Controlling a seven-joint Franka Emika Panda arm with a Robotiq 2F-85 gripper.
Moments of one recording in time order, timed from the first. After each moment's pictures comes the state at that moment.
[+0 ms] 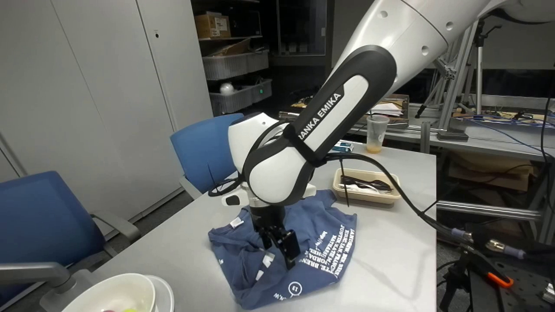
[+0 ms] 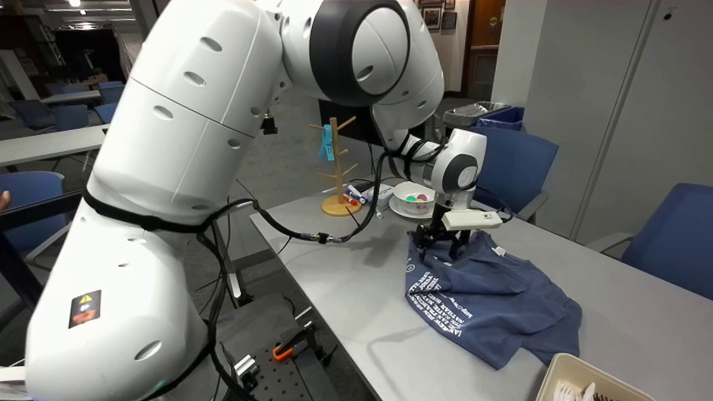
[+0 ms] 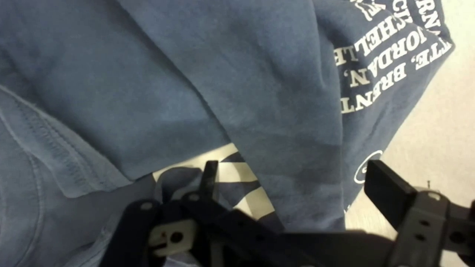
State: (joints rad) arm 0.00 0.65 0.18 -1.82 -0.10 2.31 -1.03
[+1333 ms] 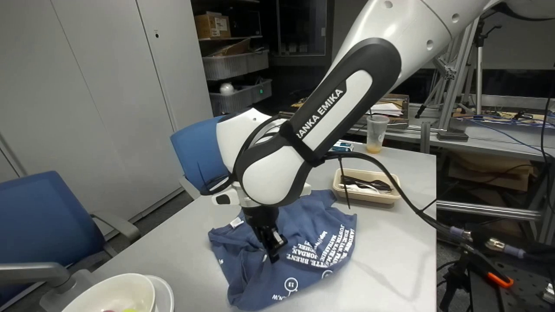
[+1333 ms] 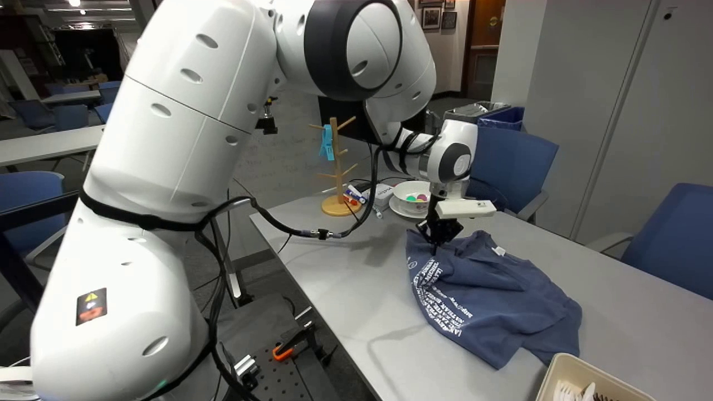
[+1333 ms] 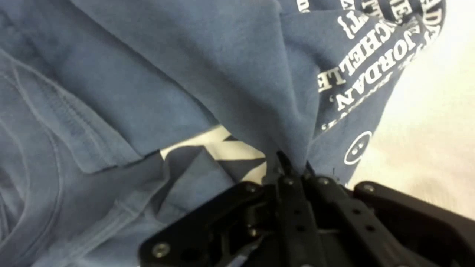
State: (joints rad) arm 0.03 0.64 0.17 -1.80 -0.14 2.28 -0.93
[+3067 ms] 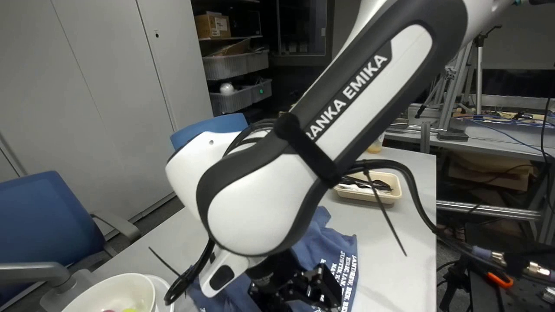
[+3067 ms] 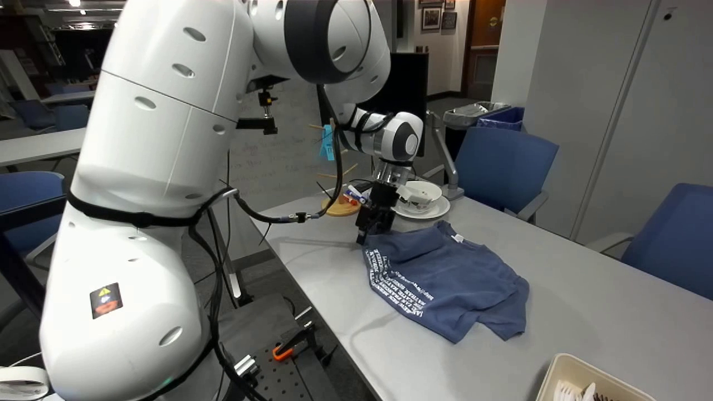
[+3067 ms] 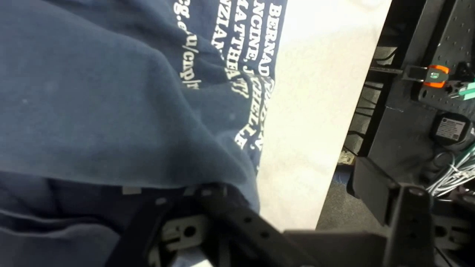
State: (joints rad) arm 0.12 0.56 0.31 -1.85 -0.08 1.87 -1.39
